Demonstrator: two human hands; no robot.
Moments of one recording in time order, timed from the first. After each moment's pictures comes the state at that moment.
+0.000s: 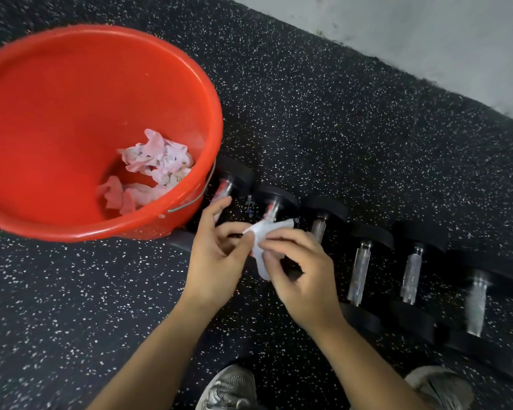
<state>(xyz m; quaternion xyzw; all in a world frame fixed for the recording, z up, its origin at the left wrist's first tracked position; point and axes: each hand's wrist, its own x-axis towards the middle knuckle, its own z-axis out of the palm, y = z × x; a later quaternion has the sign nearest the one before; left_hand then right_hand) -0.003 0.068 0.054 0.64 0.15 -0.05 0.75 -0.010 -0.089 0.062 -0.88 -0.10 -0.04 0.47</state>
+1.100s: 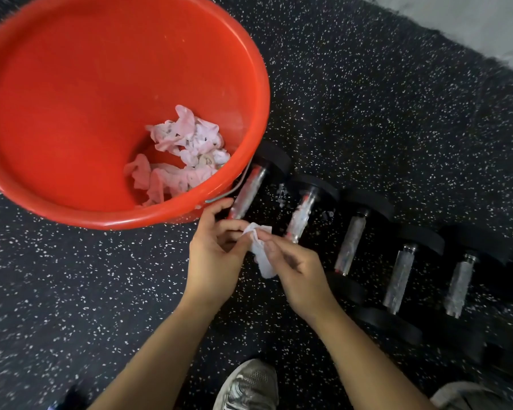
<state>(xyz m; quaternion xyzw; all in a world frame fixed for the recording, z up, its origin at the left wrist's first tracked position) -0.009 0.110 0.004 0.67 0.22 -0.01 0.71 -0.002 -0.046 0.009 -0.74 0.01 0.21 0.64</state>
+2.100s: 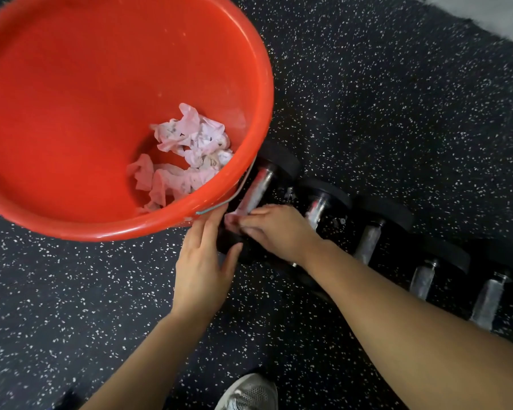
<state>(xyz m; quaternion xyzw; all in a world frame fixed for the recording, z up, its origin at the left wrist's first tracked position) -0.013 0.124 -0.029 0.91 0.14 0.01 0.39 0.107 -0.025 -0.051 -0.88 -0.41 0.15 0.19</state>
